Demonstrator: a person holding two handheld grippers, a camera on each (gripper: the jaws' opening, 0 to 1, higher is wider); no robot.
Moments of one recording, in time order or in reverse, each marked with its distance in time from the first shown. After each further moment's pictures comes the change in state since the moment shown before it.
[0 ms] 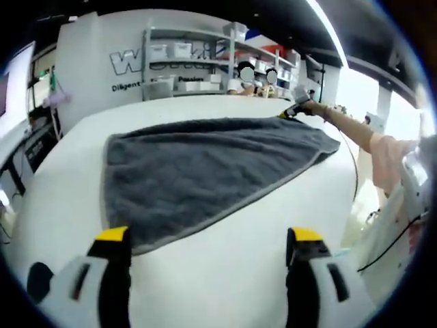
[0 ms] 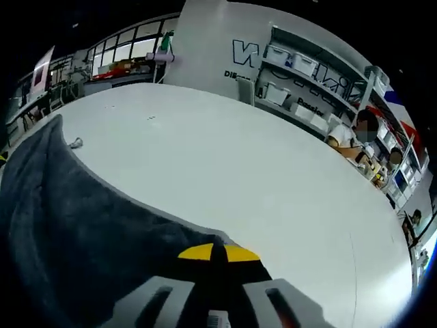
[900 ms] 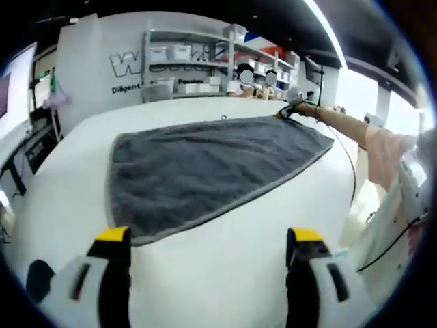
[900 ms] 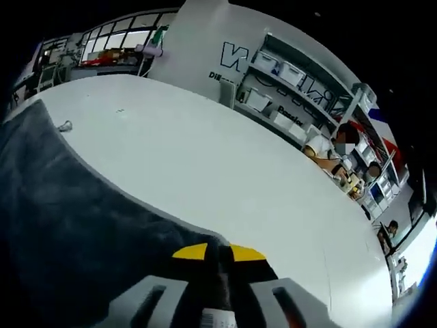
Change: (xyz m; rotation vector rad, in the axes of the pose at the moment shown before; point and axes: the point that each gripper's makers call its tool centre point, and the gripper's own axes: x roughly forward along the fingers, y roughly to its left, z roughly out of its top) left arm -0.003 -0.003 -0.001 0.004 -0.016 -0.003; right arm 0.015 -0.050 0.012 -0.038 -0.030 -0.203
